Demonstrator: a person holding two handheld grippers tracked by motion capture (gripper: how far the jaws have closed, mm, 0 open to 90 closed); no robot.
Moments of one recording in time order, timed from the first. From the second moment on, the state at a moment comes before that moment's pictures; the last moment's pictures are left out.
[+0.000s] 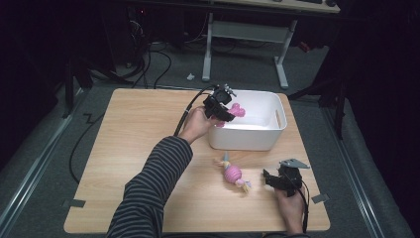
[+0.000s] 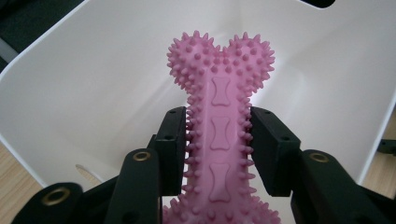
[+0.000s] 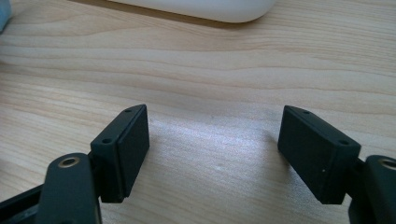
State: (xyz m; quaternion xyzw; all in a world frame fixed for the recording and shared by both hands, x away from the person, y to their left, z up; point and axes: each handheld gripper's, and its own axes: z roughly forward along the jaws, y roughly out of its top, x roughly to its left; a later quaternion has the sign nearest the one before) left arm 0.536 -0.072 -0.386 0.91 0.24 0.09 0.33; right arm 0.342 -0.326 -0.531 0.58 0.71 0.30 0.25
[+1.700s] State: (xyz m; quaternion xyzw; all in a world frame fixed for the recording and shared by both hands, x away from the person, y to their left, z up) left arm 0.477 0.072 -0.361 0.83 0.33 0.14 0.43; right arm 0.342 -0.326 -0.531 0.58 0.71 0.30 0.25
